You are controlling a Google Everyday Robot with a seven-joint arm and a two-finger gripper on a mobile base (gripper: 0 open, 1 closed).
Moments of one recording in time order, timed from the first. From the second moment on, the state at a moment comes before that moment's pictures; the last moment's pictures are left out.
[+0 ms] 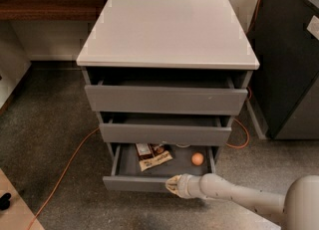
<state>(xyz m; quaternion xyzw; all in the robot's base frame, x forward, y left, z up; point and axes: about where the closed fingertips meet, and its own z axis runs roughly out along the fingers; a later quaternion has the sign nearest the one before) 0.557 -0.071 0.260 -0.59 0.70 0.13 0.38</state>
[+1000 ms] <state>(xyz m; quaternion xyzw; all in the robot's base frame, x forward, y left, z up) 0.599 -0.080 0.281 -0.59 0.70 0.12 0.39</state>
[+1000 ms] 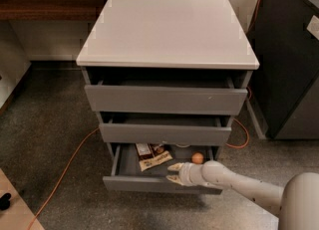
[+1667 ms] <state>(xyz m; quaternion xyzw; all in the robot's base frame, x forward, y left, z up) 0.640 -0.092 0.265 -0.59 0.71 0.11 0.37</state>
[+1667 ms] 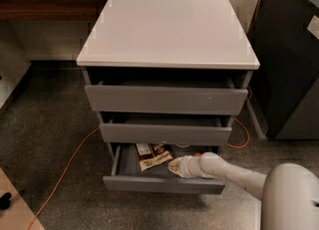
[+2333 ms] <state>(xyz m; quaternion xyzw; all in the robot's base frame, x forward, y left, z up) 0.664 -0.104 0.212 -0.60 0.73 0.10 0.32</state>
